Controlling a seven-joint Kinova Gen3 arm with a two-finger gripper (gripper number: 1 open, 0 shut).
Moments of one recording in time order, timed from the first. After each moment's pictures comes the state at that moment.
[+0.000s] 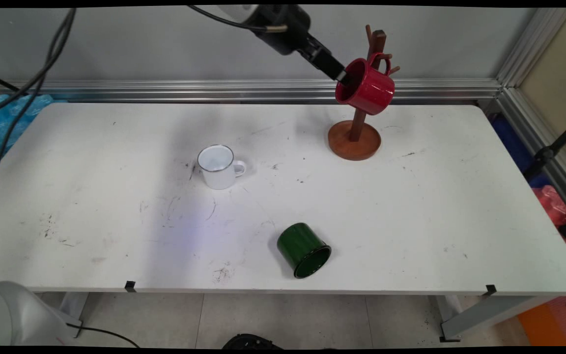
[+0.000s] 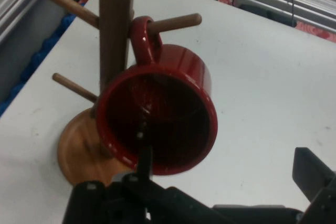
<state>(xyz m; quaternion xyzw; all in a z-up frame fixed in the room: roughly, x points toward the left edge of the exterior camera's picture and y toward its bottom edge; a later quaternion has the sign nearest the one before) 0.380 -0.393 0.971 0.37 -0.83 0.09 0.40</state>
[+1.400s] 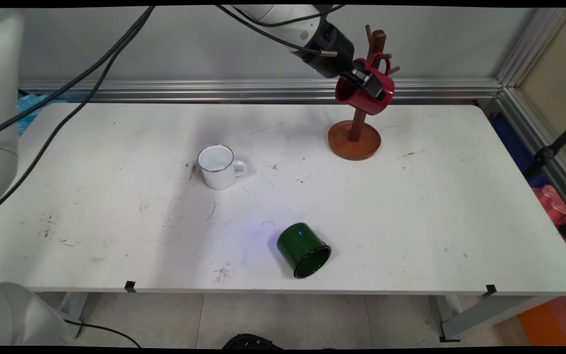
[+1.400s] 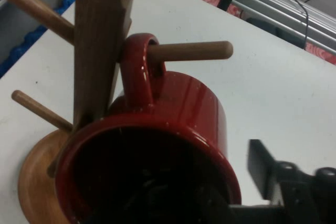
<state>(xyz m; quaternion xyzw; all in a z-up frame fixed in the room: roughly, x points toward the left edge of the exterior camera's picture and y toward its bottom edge) 0.317 -0.438 0.921 0.41 -0.81 0.07 0.41</state>
